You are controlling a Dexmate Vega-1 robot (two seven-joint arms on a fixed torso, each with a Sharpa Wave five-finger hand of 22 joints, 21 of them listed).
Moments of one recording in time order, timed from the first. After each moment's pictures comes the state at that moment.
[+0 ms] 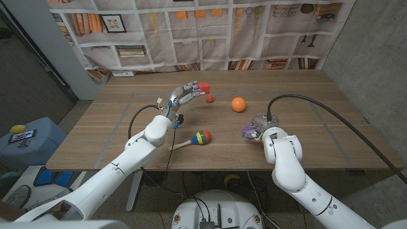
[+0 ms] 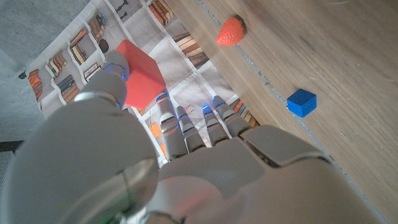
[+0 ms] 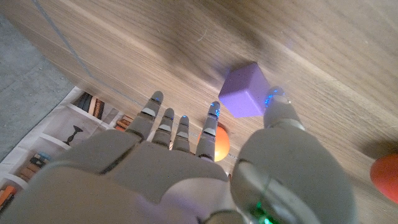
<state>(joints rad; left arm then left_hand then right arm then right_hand) 0.92 0.56 0.49 -1.68 -0.23 -0.09 0.29 0.86 -0.05 0.45 -0.17 0.20 0.87 -0.07 0.22 0.19 0.32 -0.20 0.19 0.17 0.19 -0.04 0.18 0.17 0.21 -0.04 0.19 0.17 -1.16 -0.53 -0.60 -2.19 -1.61 -0.70 0.82 0.72 -0.08 0.35 -0.18 0.20 0.38 -0.10 0.42 0.28 0.08 0.04 0.23 0.23 0.07 0.08 0.26 0.24 0.26 0.10 0.20 0.16</state>
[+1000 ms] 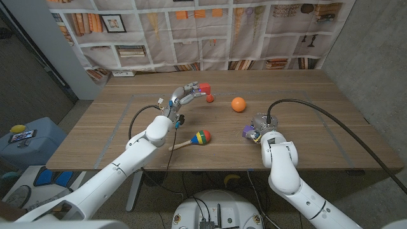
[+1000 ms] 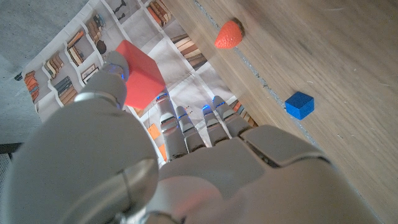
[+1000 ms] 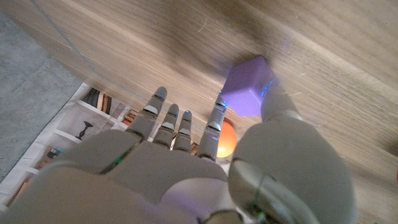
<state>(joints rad) 0.92 0.56 0.49 -1.69 -0.22 -0.07 0.30 0.86 -0.05 0.45 -0.17 0.20 0.87 -0.07 0.22 0.19 0.32 -0.20 0.19 0.17 0.19 -0.04 0.18 0.17 0.21 -0.04 0.19 0.17 -1.18 -0.49 -0.60 -2.12 -1.57 -0.74 0.65 0.83 -0.09 0.37 -0.17 0.19 0.60 -0.14 0.55 0.29 0.17 0.01 0.24 0.23 0.13 0.04 0.29 0.26 0.34 0.06 0.20 0.16</state>
